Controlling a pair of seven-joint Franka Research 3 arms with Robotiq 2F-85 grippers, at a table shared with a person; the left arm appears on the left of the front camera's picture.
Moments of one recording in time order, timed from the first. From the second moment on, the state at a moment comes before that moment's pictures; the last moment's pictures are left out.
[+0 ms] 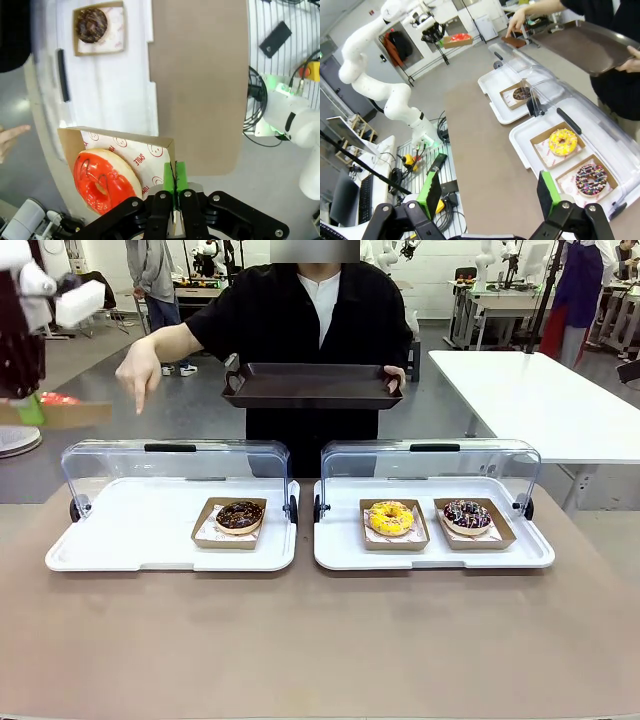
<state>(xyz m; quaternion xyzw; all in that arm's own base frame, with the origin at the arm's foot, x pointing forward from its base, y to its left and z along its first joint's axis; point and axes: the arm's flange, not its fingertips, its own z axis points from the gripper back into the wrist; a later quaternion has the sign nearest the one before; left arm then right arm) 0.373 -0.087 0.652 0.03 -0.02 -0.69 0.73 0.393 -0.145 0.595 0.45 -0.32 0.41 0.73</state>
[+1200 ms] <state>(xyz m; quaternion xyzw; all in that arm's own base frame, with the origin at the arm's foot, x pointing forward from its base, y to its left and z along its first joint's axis) 0.431 -0.120 0.659 0.01 -0.04 -0.69 0.72 0.393 -0.145 0.595 0.45 -0.32 0.41 0.73</state>
